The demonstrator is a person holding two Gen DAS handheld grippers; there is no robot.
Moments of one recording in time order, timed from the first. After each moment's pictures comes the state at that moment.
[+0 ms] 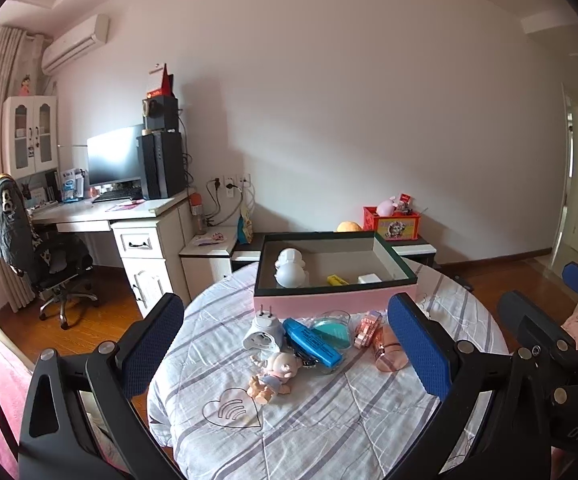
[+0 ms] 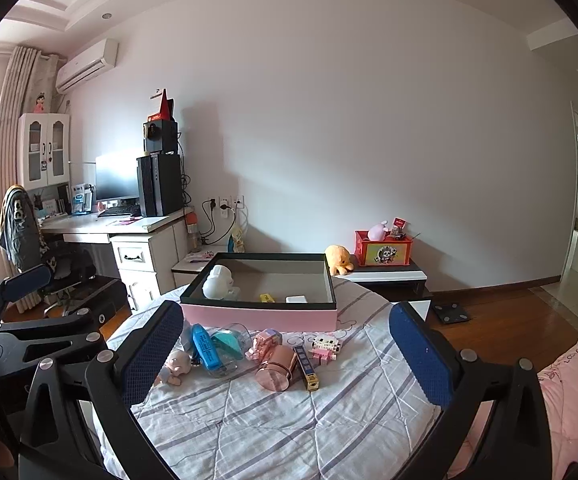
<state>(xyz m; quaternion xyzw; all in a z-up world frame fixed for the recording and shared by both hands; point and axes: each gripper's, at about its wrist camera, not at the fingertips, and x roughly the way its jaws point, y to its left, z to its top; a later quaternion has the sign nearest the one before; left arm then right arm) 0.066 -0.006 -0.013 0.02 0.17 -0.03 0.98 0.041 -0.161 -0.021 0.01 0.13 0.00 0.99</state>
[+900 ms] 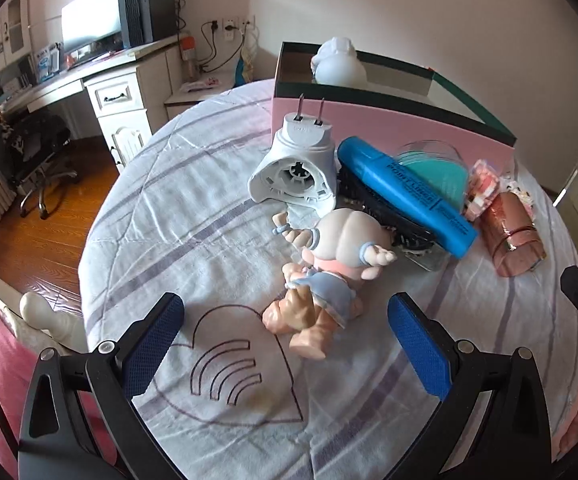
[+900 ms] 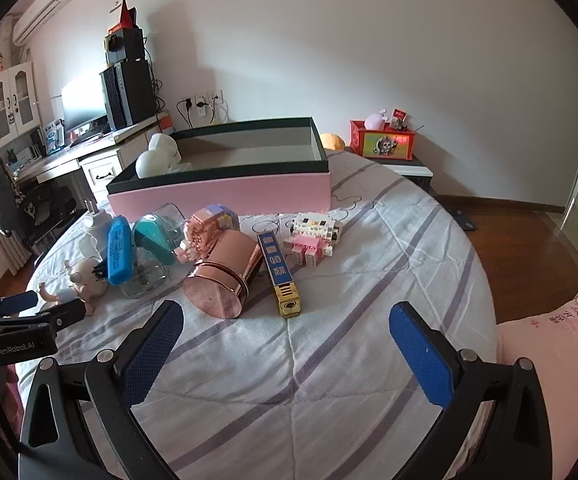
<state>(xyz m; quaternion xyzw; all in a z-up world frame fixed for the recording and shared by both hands) 0.205 0.033 -0.175 -0.02 0.43 -0.03 0.90 0.155 -0.197 -0.147 0.04 0.32 0.00 0.95</state>
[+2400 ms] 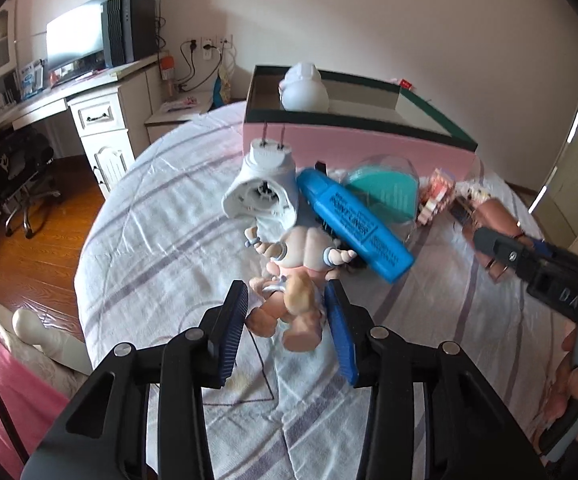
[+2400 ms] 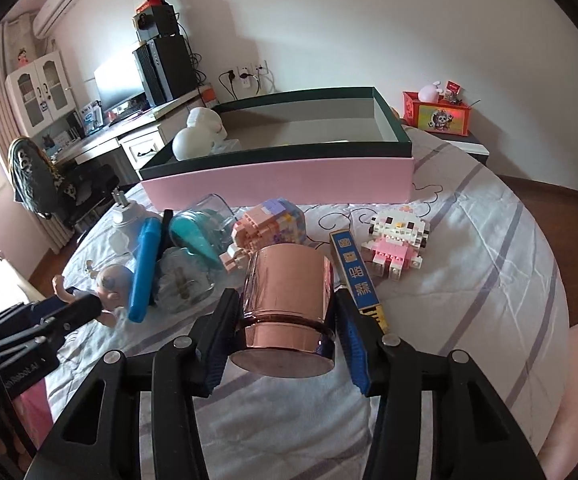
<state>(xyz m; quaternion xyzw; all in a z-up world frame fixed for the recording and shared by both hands) 0.185 0.025 -0.159 -0.02 0.40 -0.07 0.91 0.203 -0.175 -0.155 0.06 0.37 0.09 0.92</state>
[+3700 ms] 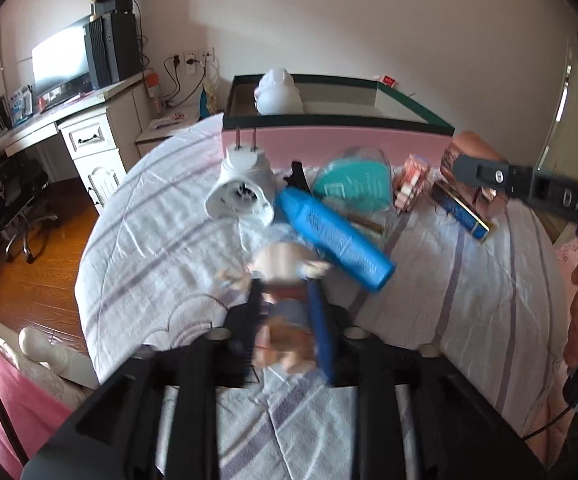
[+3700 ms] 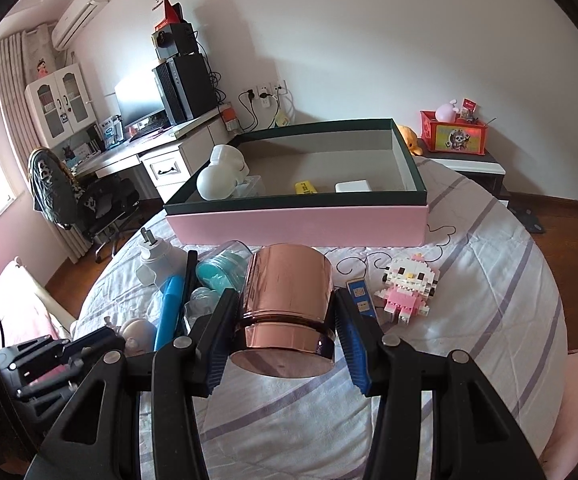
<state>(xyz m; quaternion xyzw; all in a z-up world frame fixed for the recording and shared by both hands) 0.166 0.010 -0.158 0.02 0.38 -0.10 0.92 0.210 -0.177 -0.128 0.07 0.33 0.13 0.93</state>
